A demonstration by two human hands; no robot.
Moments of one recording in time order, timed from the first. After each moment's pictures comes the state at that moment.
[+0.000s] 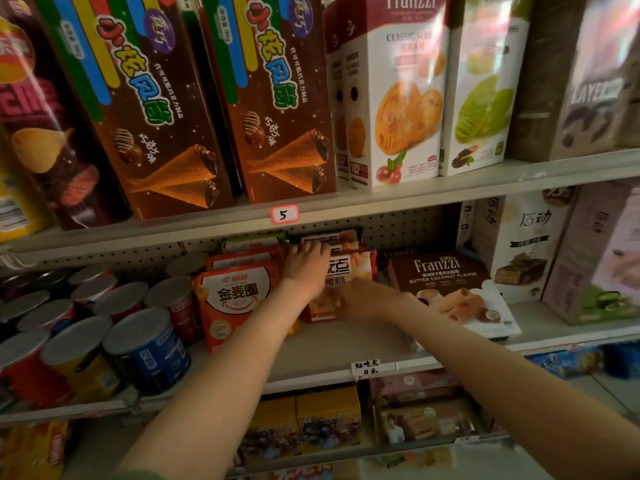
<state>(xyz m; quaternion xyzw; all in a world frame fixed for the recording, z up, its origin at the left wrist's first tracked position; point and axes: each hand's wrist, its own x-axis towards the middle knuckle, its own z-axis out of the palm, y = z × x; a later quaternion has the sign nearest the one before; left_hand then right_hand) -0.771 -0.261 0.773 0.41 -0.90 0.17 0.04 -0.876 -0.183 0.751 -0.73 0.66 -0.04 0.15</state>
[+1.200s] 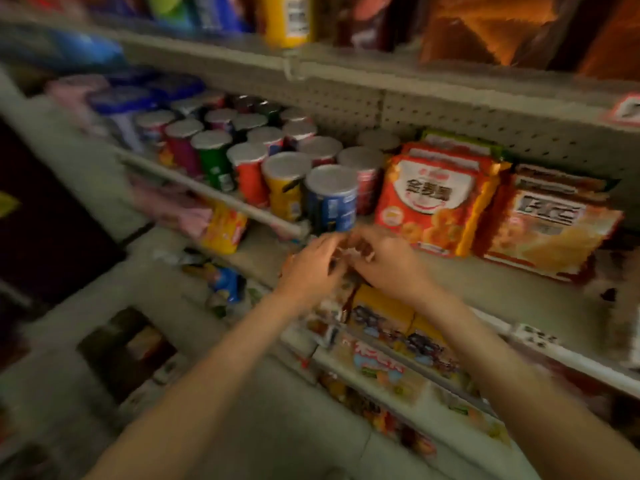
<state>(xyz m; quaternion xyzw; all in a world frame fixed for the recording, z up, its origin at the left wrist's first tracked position) -0.516 -0.152 0.687 0.55 -0.76 -0.14 0.33 -0.667 -0.170 0.724 -0.83 0.46 -0.27 0.17</state>
